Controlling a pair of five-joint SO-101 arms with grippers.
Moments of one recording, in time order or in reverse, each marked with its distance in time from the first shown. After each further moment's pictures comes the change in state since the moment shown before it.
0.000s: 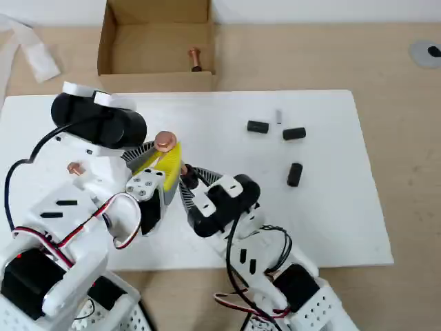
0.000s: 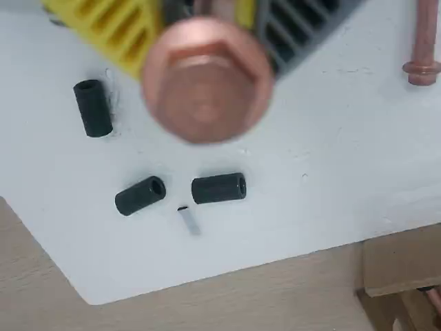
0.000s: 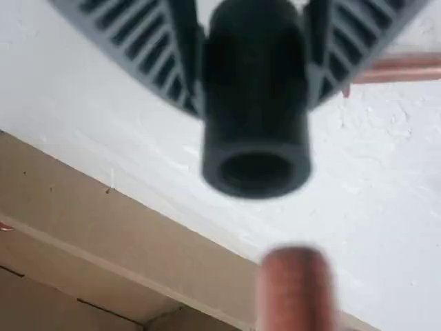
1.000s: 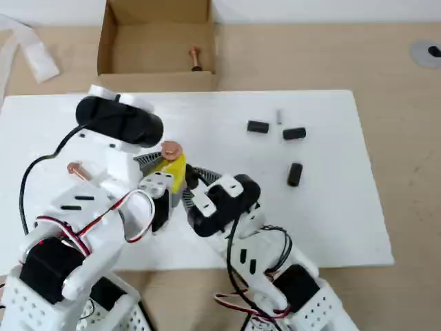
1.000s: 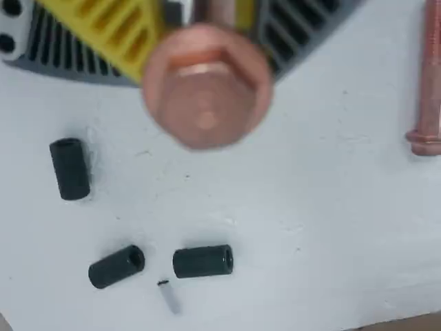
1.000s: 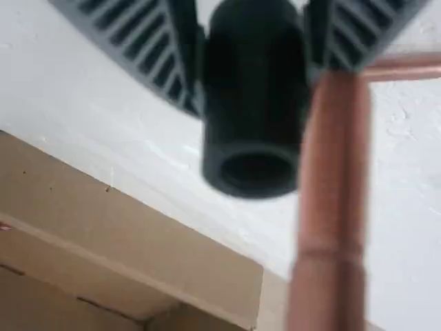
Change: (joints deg) left arm 0.4 0.0 7.2 0.0 1.5; right arm 0.1 0.0 0.0 -0.1 -0.2
